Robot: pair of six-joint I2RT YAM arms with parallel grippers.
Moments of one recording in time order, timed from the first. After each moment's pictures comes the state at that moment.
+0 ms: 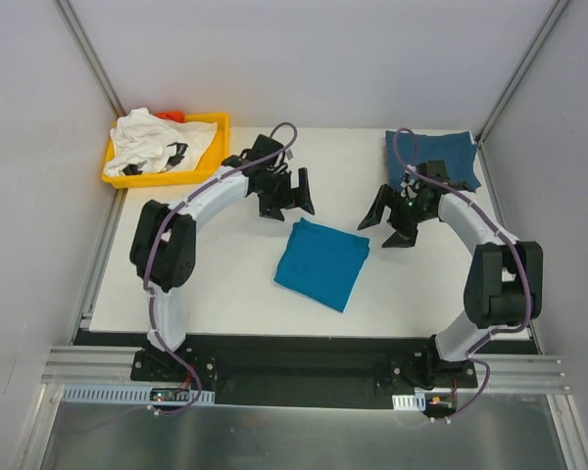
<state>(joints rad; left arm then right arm) -0.48 2.03 1.64 -0.65 0.40 -0.57 0.10 1.68 1.18 -0.78 -0.55 0.47</state>
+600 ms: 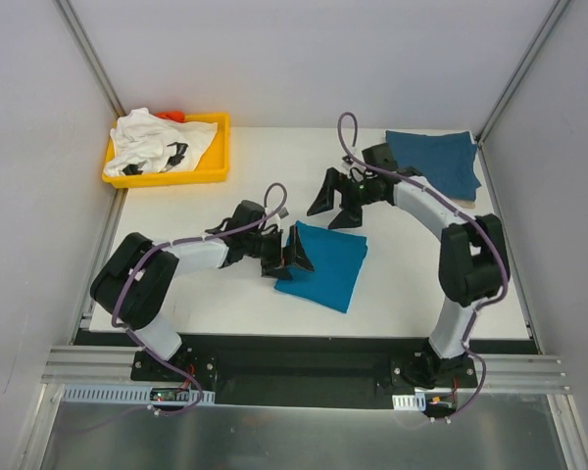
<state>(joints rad) -0.56 1.63 0.80 0.00 0.71 -0.76 0.36 1.80 1.38 -0.58 -0.71 0.57</state>
